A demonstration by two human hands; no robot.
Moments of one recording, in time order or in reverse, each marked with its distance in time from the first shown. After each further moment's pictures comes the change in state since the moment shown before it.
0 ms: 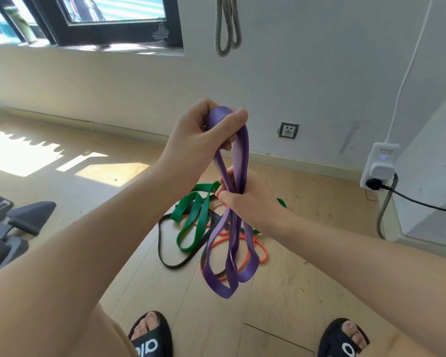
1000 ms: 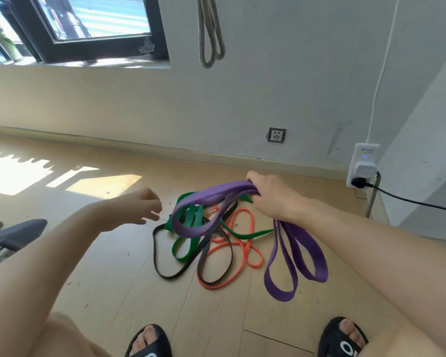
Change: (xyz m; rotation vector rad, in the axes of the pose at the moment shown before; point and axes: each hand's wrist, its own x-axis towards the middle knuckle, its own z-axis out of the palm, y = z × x) left_hand -0.013 -0.066 -0.117 0.749 -0.303 -0.807; right_hand 0.030 0.040 -0.060 -0.616 -0.120 -0.046
